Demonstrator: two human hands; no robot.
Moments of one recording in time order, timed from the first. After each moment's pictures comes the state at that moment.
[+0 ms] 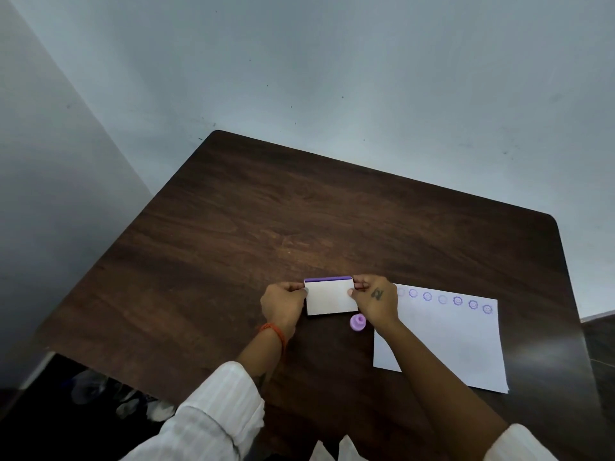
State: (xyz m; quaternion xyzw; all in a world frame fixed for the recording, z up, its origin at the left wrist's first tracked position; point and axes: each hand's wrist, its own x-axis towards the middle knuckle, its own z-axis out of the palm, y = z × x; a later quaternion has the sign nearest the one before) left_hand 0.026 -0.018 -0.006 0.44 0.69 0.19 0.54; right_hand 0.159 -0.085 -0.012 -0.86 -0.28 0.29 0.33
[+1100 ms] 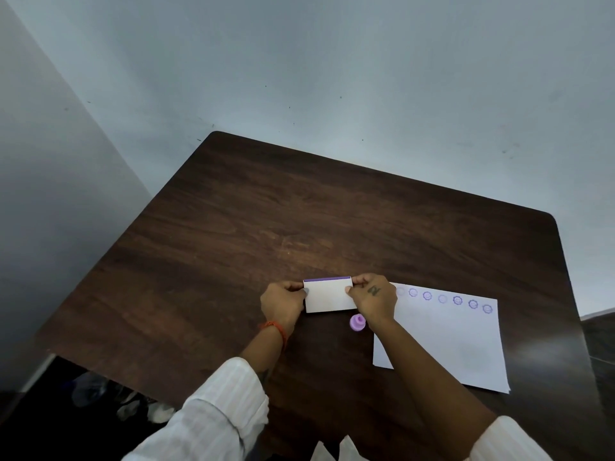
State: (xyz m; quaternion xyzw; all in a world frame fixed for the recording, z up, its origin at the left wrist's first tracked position) left_hand 0.025 -0.012 -0.015 0.50 0.68 0.18 0.52; right_hand 0.154 -0.076 -0.013 -0.88 -0.22 0.26 0.32
